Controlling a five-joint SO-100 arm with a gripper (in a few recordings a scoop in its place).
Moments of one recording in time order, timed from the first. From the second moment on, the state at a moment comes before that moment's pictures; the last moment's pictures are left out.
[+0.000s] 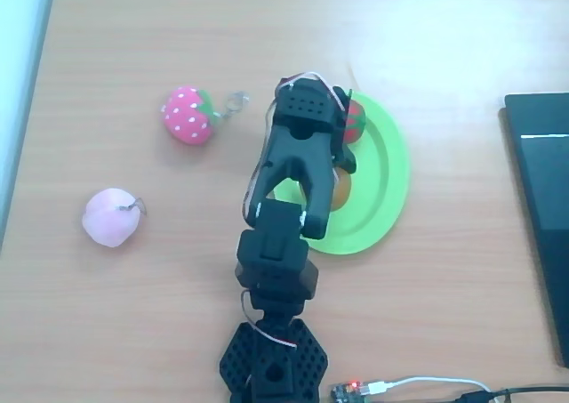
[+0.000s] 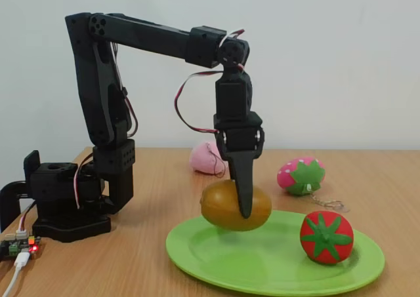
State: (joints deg) arm 14.9 102.0 106.0 83.5 73.4
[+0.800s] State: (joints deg) arm 12.7 99.6 102.1 84.6 74.6
